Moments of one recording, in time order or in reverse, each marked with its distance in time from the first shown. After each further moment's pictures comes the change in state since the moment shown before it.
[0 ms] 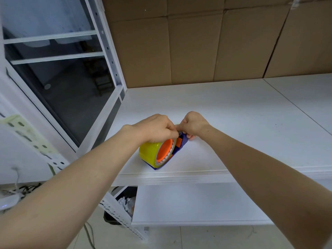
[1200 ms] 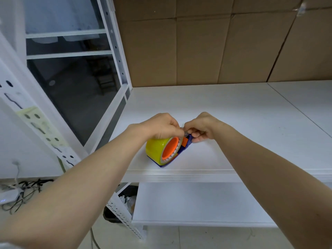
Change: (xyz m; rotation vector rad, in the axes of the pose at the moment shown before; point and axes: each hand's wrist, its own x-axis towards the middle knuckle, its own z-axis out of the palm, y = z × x) left_hand -0.006 -0.006 0.001 -0.188 0.025 -0.096; right_hand -0.019 -0.006 -0.012 0.358 -0.100 0.216
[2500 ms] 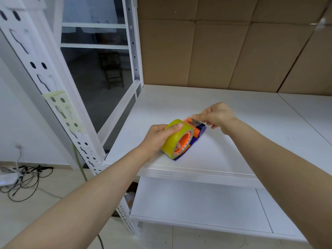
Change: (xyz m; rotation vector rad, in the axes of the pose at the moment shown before) left_hand -0.034 -0.041 0.040 -1.064 0.296 0.013; right_hand -0.017 -0.022 -0.007 -0.140 0.164 -0.245
